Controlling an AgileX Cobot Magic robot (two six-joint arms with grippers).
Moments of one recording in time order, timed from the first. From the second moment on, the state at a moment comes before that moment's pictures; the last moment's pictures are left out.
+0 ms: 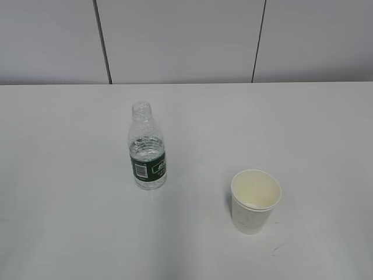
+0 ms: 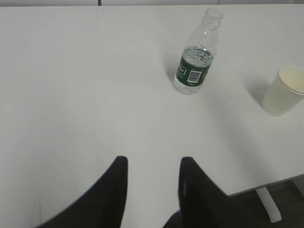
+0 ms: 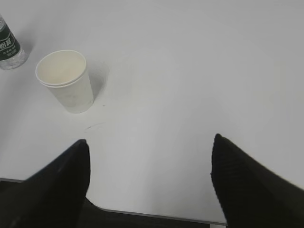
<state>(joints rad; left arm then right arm) -0.12 0.01 -0.53 -0.18 1.11 0.05 -0.04 -0.02 -0.49 0.12 1.14 -0.13</state>
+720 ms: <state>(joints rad) -0.12 0.01 -0.54 -0.21 0.84 0.05 -0.04 0.01 -0.51 0.15 0.95 -0.20</state>
